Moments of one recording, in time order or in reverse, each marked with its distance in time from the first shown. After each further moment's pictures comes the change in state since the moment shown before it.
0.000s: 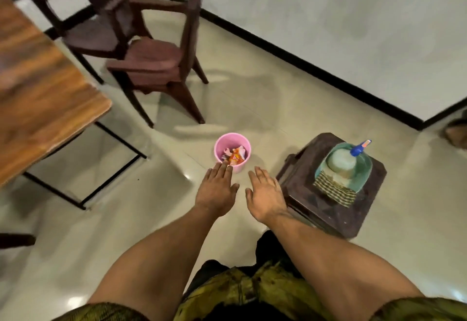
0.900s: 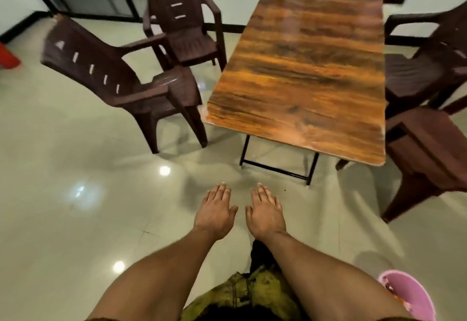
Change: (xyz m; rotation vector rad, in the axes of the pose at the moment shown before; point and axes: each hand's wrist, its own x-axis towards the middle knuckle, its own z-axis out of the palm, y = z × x) left_hand -0.279 -0.410 -0.001 -0.407 0.268 -1.065; right_hand 0.050 -0.511 0.182 -0.380 -0.383 -0.927
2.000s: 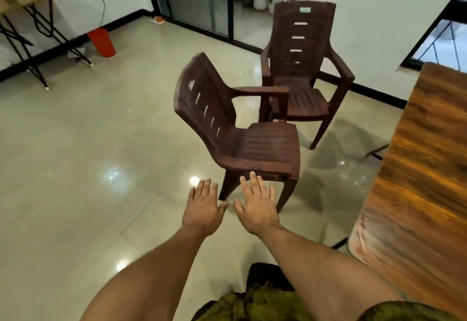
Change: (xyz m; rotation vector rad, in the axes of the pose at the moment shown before) left_hand 0.185 -0.526 -0.255 -0.124 0.198 -0.387; right_hand 0.388 -0.526 -0.028 -0.193 0.021 -0.396
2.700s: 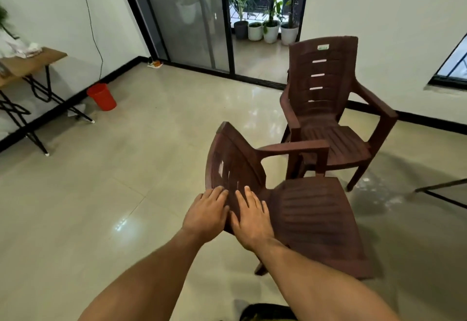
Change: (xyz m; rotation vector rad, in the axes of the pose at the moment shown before) left_hand 0.328 -0.153 -0.182 0.190 0.105 0.289; right_hand 0.350 -0.145 -0.047 0.162 0.087 0.027
